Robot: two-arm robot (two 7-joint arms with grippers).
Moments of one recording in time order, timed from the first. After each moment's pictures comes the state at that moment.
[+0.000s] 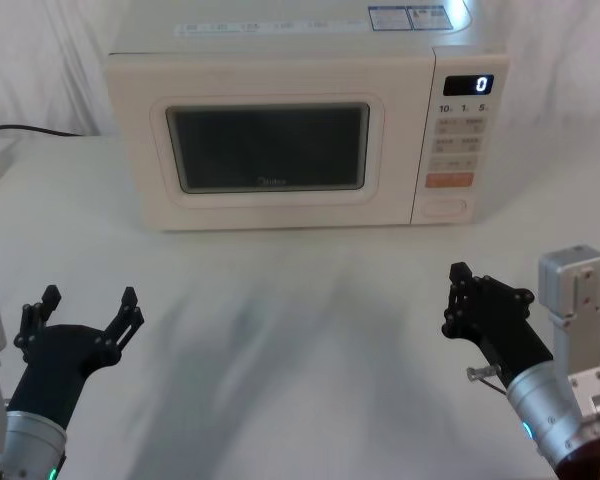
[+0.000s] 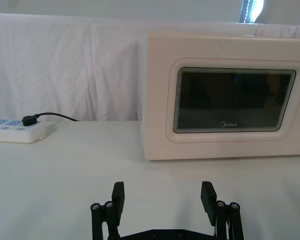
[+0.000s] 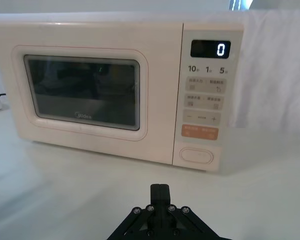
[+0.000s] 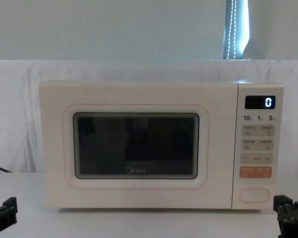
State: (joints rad) left arm 0.27 0.24 0.04 -1.85 -0.25 -0.02 -0.02; right arm -0.12 0.15 -0.24 -1.73 0.10 -0.02 0.03
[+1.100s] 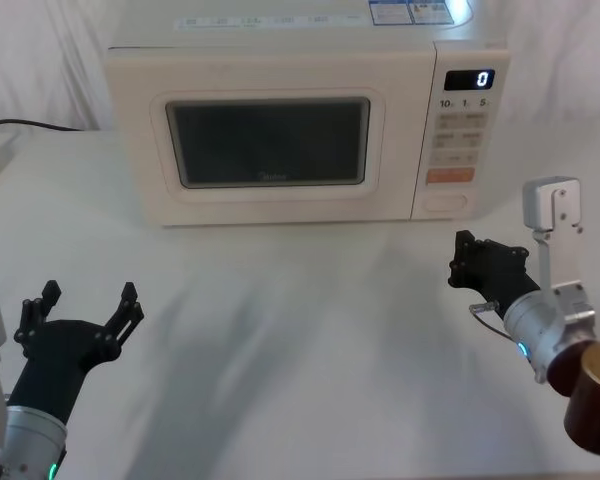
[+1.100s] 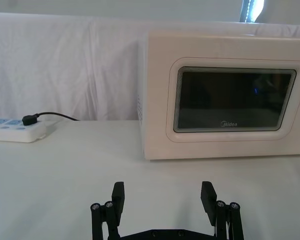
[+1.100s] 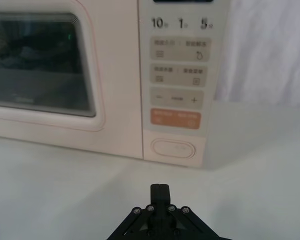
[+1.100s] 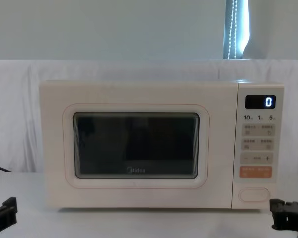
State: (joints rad) left arm 0.27 0.24 0.04 -1.85 -0.25 -0.02 -0.02; right arm 0.16 0.10 -0.16 -1.44 0.11 0.15 0.11
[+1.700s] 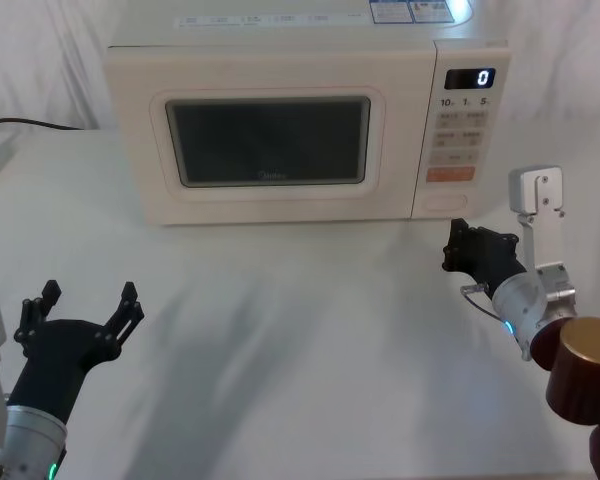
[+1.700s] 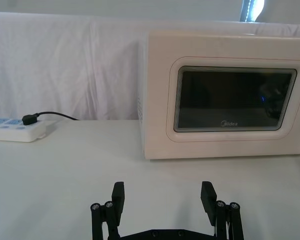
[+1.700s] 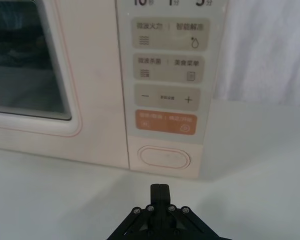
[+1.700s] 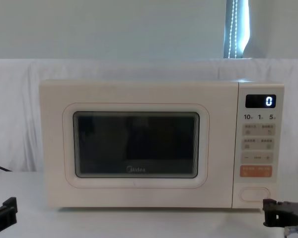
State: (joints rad) left arm 0.27 0.24 0.04 -1.85 -0.25 -0.02 -0.02; right arm 0.30 0.07 -0.15 -1.21 0.09 0.07 0.12
